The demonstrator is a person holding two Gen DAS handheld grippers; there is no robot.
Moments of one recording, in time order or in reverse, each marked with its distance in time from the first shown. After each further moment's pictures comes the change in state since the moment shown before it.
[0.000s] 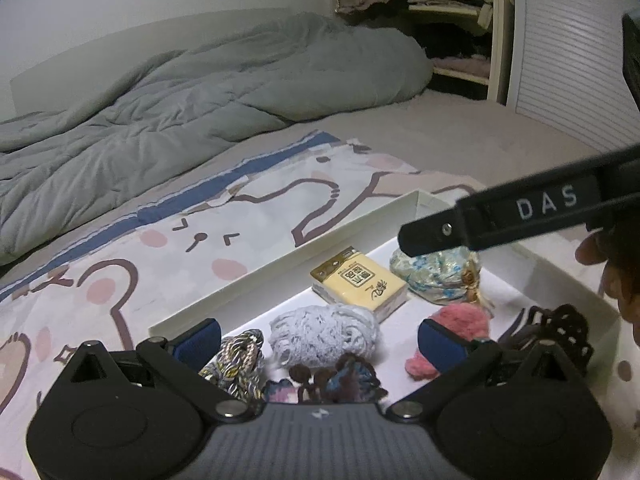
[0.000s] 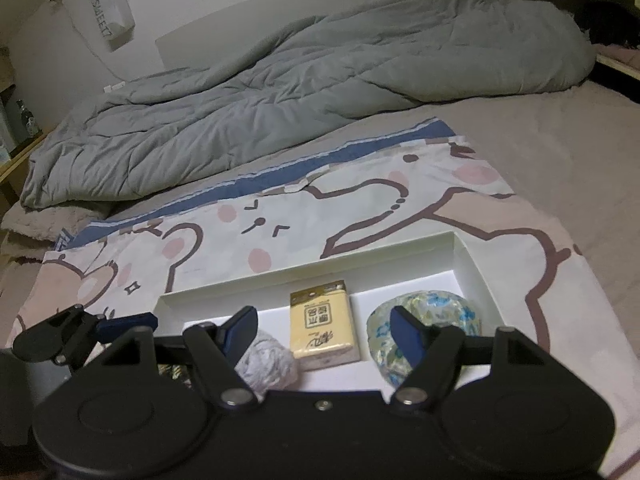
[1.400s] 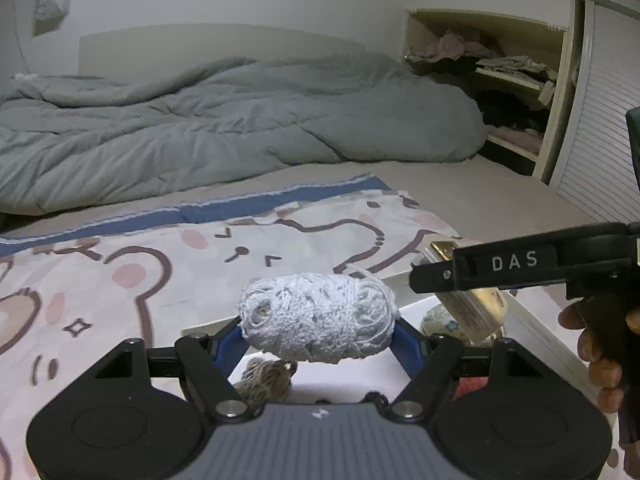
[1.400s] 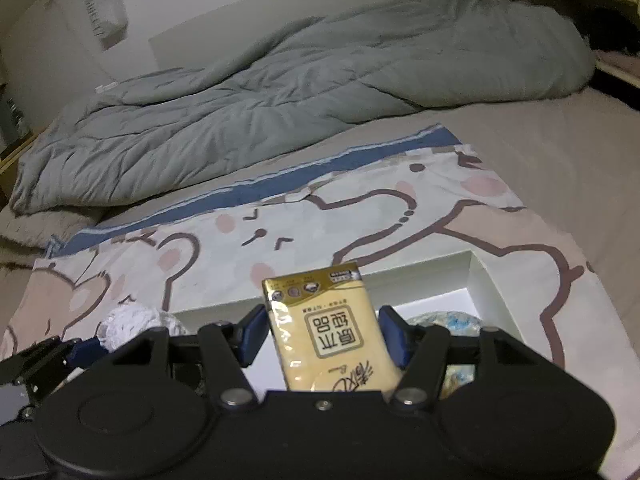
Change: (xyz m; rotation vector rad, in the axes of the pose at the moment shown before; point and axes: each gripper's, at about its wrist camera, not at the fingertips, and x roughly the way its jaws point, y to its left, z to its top) left arm 0.008 0.032 0.005 -0.234 -0.100 0.045; right arm 0.027 0.013 0.018 0.008 0.003 -0.032
